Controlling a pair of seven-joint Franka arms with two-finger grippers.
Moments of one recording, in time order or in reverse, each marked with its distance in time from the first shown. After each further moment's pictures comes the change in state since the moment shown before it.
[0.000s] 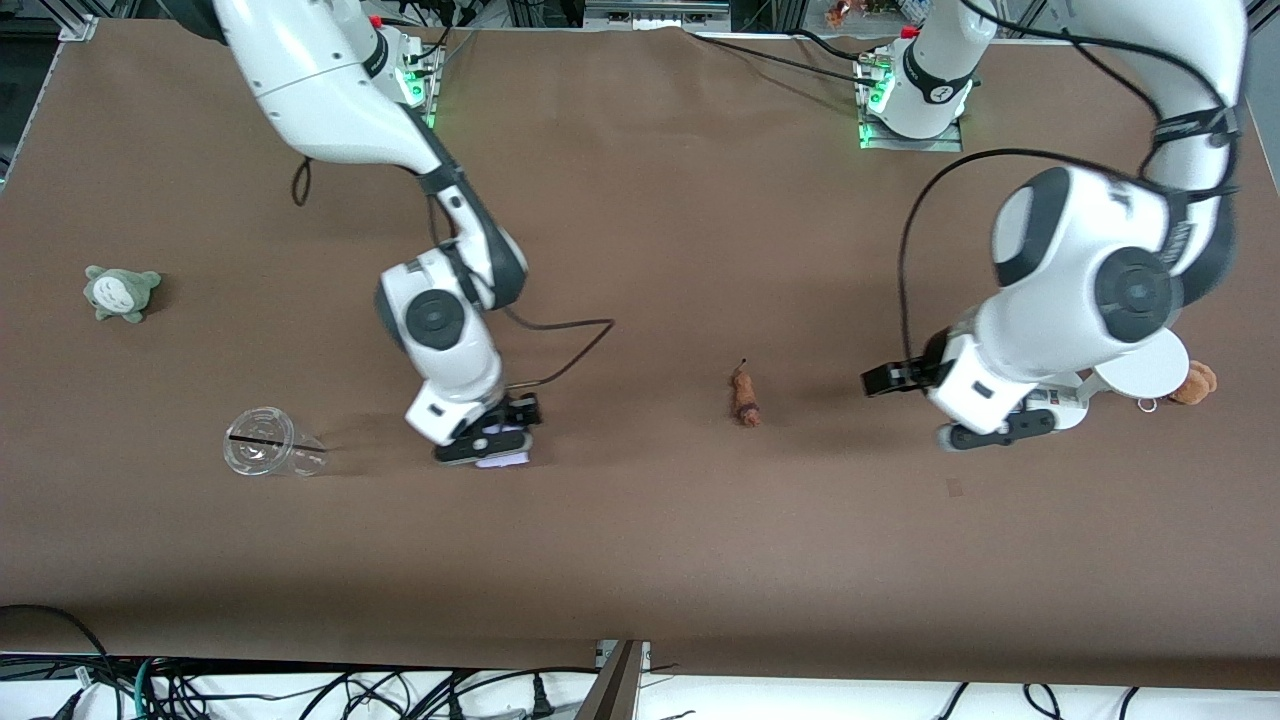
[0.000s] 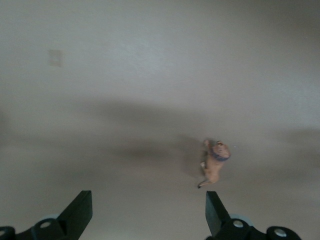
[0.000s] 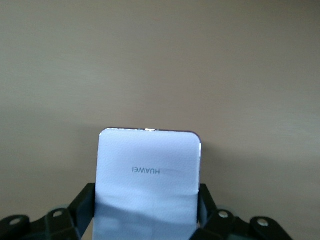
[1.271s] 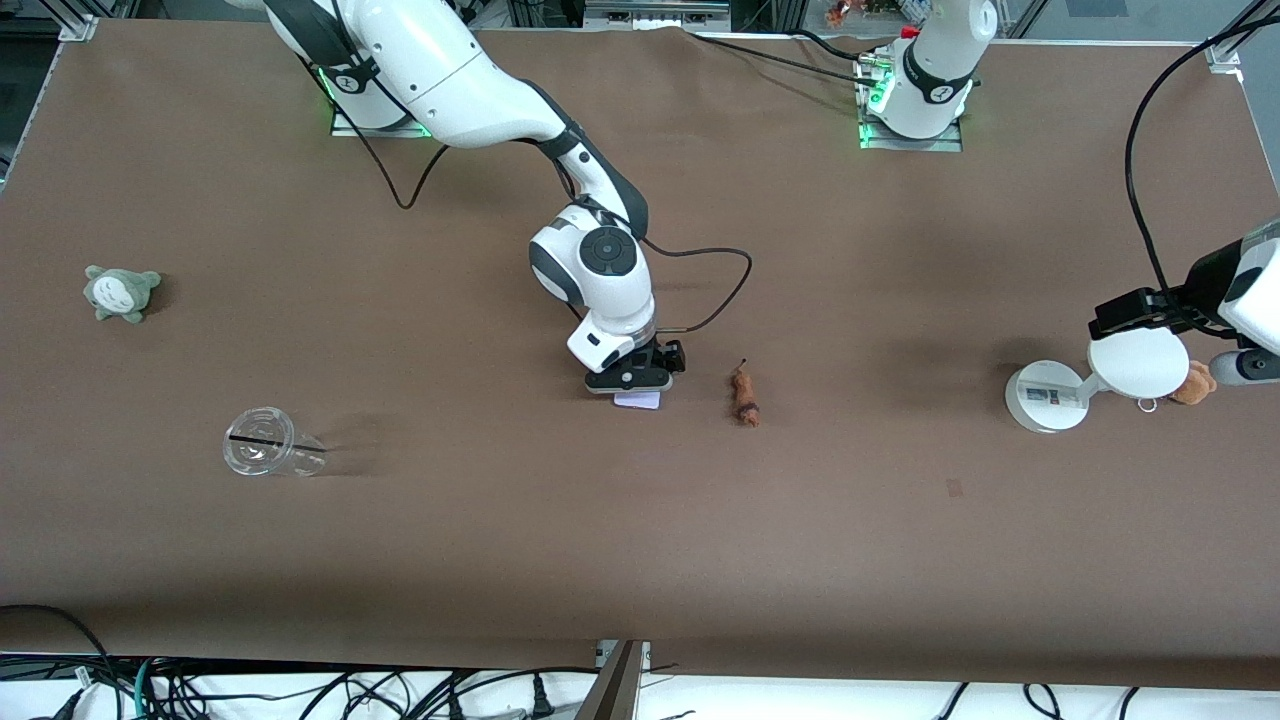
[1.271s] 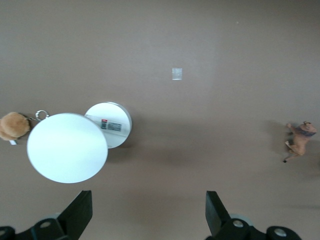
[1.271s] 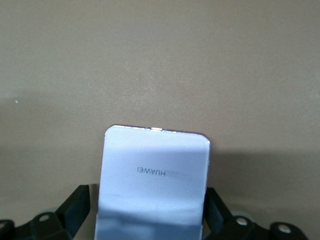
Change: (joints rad) left arm 0.323 -0.229 0.009 -0.002 0.073 -0.254 0.405; right arm 0.345 0.193 0.025 0.181 -0.053 0.078 0.612
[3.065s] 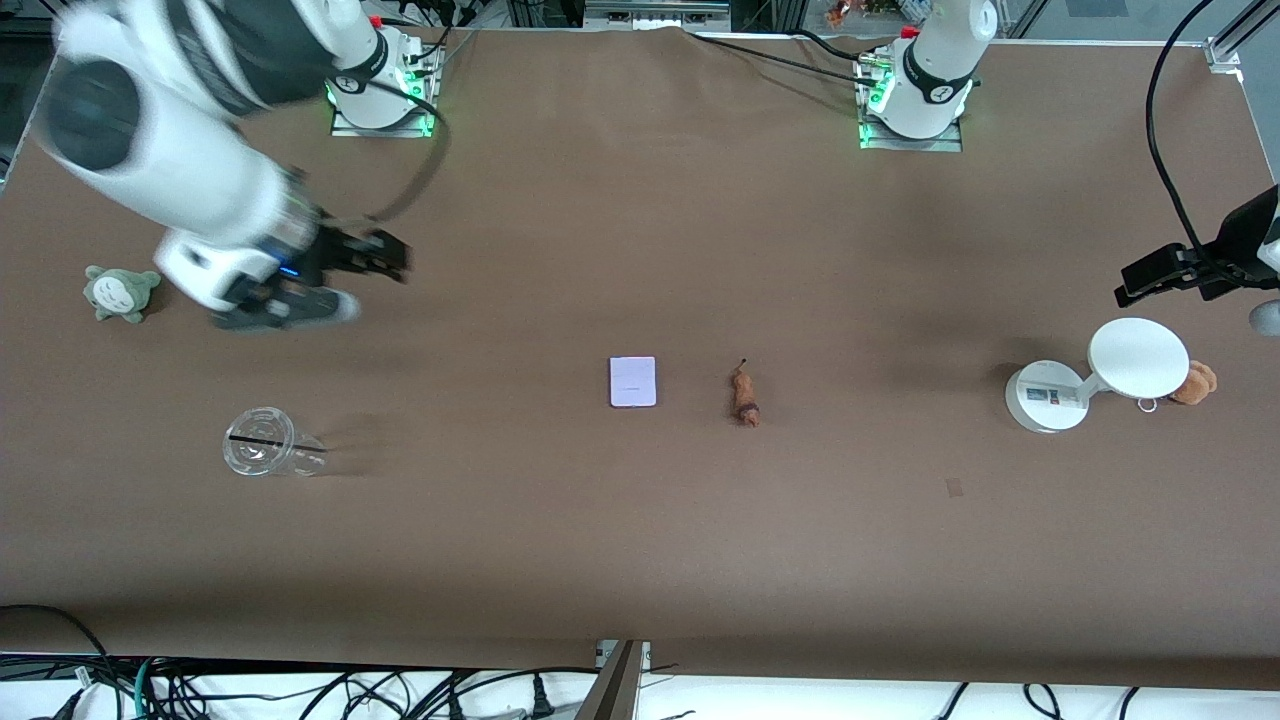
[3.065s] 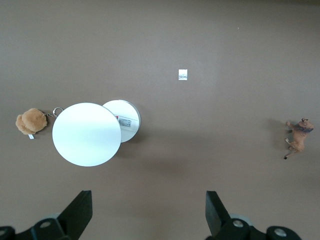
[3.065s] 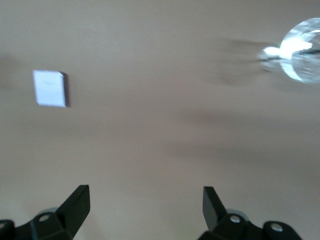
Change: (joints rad) left arm 0.014 -0.113 0.004 -0.055 0.030 -0.009 0.007; right arm -0.440 -0.659 0.067 -0.119 0.232 -0.829 -0.577
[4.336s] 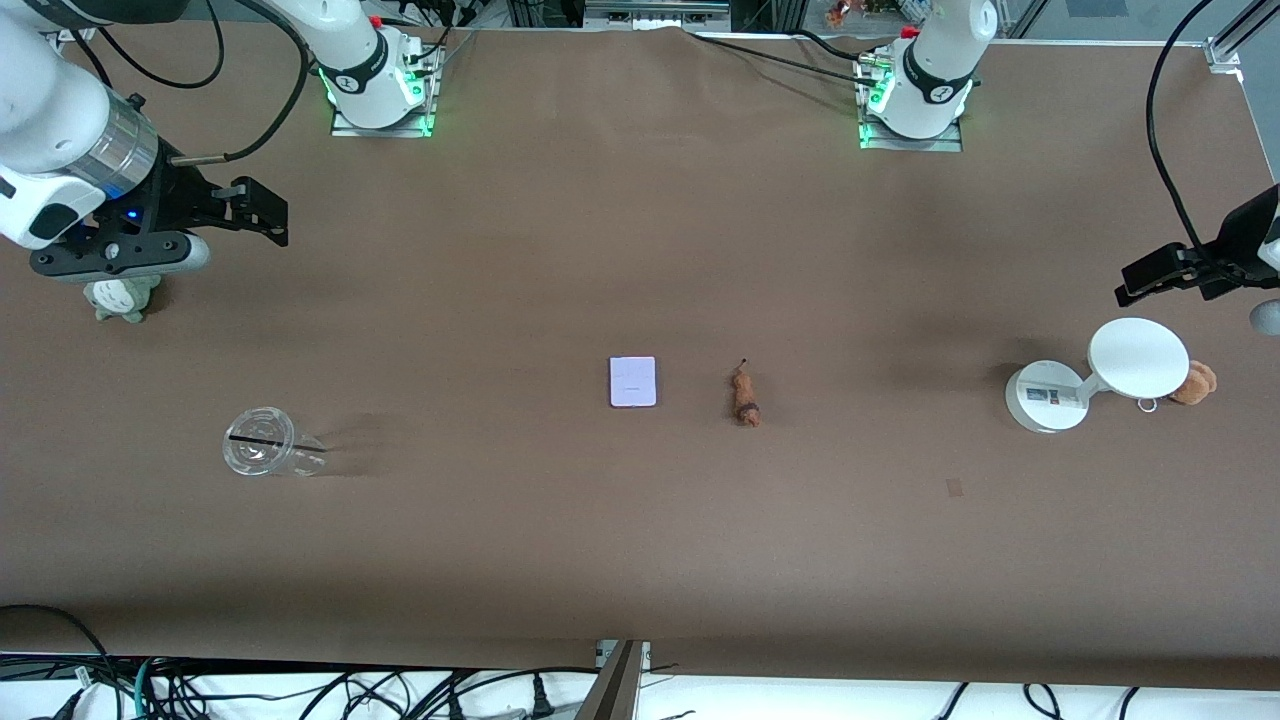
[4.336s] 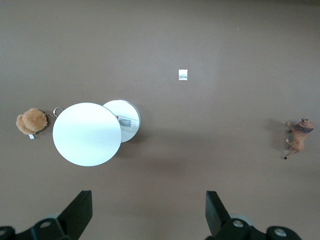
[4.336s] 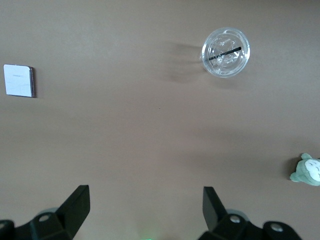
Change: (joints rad) left arm 0.000 -0.003 0.000 -0.001 0.000 0.000 0.000; right arm -0.179 -0.192 -0.022 0.006 -0.065 -0.192 -0.224
